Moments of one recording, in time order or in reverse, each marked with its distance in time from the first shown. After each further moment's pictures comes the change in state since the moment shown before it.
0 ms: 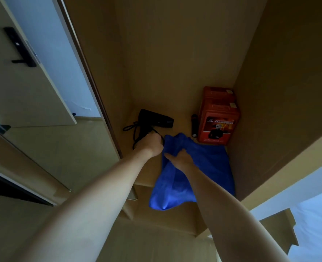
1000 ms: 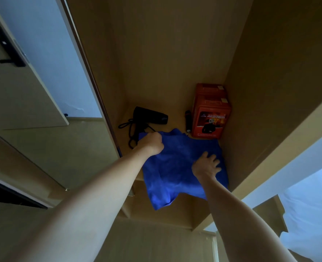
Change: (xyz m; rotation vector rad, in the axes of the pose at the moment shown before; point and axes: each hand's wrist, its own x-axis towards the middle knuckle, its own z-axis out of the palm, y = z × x) left_hand -0.017 0.014 0.006 0.113 -0.052 0.057; right_hand -0.034 0.074 -0.023 -0.345 0.347 0.246
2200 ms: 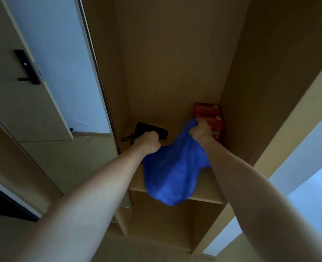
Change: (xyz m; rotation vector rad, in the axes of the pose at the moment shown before) left_hand -0.019 0.018 -0.052 -0.043 0.067 0.006; right_hand 0.020 -0.073 -0.159 0.617 0.072 -0.324
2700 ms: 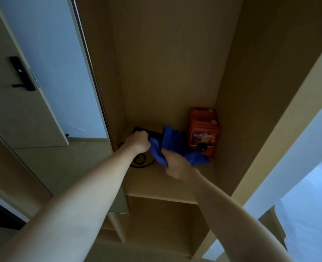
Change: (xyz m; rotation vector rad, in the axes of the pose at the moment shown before) left_hand 0.005 -0.014 -0.023 0.099 0.091 -0.004; right_hand -0.074 0.030 0.064 -0.485 -0.369 -0.493
